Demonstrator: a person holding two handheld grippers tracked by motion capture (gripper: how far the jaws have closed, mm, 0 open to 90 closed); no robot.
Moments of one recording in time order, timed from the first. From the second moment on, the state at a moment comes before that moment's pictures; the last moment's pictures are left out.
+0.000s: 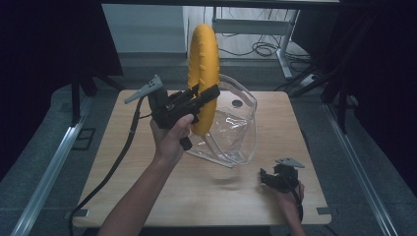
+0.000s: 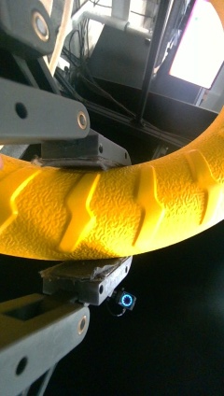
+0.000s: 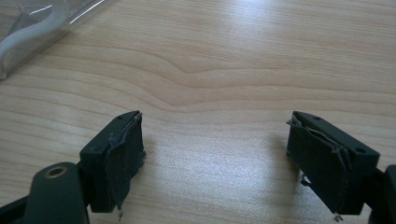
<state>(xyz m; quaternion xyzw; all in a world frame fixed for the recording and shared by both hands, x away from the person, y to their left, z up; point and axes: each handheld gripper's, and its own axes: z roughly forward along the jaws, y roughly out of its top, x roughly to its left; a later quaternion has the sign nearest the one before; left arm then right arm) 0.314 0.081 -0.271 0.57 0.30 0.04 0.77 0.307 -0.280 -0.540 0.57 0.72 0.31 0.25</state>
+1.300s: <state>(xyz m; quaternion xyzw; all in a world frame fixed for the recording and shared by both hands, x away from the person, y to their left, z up) 0.338 0.016 -0.279 0.58 0.29 -0.01 0.76 0.307 -0.280 -0.540 0.57 0.72 0.31 0.25</state>
